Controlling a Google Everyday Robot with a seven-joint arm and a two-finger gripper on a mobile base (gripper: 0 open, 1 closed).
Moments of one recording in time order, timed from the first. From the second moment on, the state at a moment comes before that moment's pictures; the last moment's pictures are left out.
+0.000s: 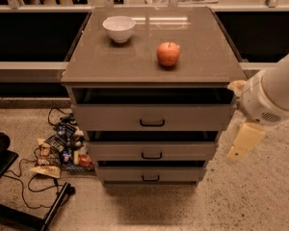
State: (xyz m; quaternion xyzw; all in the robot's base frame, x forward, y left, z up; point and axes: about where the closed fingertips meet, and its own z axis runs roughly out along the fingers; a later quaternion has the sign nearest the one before) arm 0.446 -0.203 0.851 -0.61 0.77 0.00 0.20
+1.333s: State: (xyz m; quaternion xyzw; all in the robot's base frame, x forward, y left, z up) arm 0.436 -0.200 0.637 -0.56 0.80 0.09 0.18
